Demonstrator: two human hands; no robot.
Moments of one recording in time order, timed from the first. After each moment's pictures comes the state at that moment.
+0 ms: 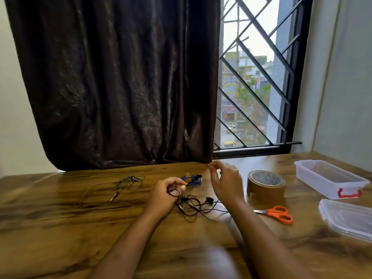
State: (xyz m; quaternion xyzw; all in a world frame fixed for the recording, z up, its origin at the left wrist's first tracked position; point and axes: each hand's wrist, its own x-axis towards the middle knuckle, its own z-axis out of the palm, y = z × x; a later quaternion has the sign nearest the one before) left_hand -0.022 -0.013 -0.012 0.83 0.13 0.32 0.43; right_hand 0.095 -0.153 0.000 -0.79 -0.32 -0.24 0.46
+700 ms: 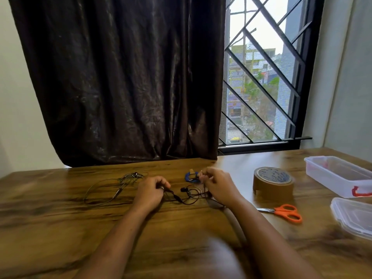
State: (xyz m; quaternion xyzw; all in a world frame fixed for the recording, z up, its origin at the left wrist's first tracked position) left_hand -0.031 0.018 -0.009 0.87 0.28 0.27 0.31; right_hand 0.107 -0.134 -0.019 -0.76 -0.42 -0.01 0.49
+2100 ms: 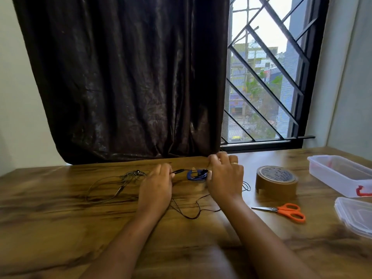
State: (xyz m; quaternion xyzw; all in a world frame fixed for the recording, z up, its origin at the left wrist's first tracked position) left_hand -0.027 0.008 -0.016 0.89 0.19 0.41 0.04; right_hand 0.089 -0.125 -0.009 -0.85 -0.30 -0.34 0.25
